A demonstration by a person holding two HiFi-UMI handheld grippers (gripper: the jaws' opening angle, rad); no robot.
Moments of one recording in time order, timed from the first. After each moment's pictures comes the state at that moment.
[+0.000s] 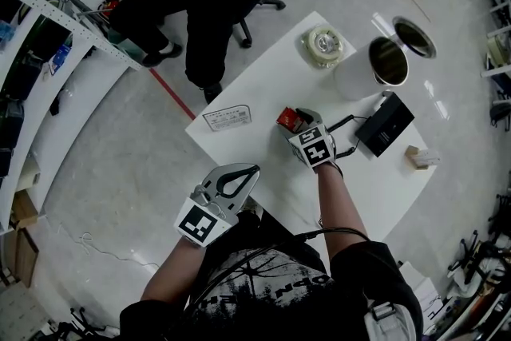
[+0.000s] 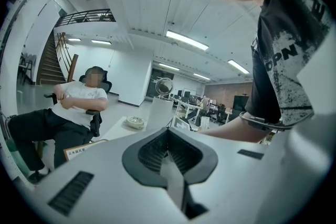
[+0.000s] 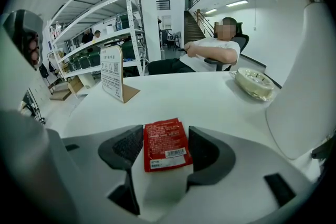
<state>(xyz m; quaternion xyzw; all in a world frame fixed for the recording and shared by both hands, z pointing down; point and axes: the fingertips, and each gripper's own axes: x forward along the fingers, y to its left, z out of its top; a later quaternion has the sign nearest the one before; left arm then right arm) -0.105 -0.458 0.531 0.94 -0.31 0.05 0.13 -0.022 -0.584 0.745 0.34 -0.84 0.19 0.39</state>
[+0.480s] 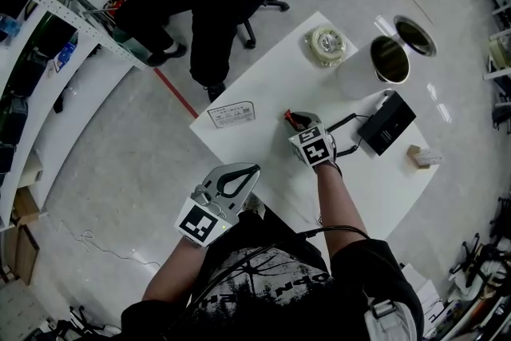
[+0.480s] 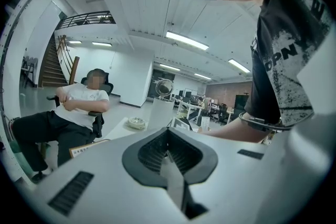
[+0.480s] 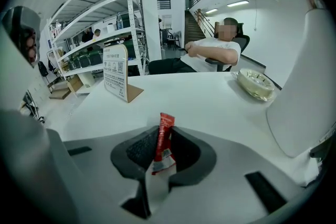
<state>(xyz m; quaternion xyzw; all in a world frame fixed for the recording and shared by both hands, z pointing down) -0.111 -0.448 0.524 0.94 -0.32 0.05 0.13 -0.028 -0.578 0.744 0.34 -0.83 0.18 0.39</state>
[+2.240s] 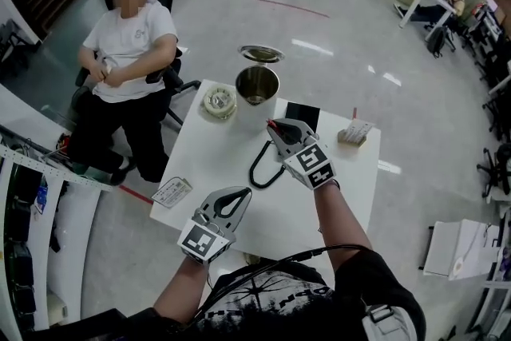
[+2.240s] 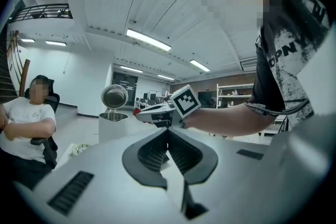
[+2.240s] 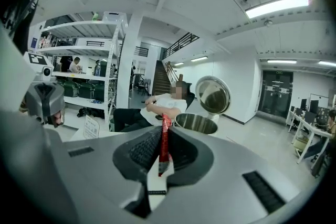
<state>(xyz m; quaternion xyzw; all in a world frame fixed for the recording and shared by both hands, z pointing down) 0.043 -0.451 0.475 0.99 -0.13 0.06 0.04 0.156 -0.578 0.497 0.54 -0.82 0.03 0.18</state>
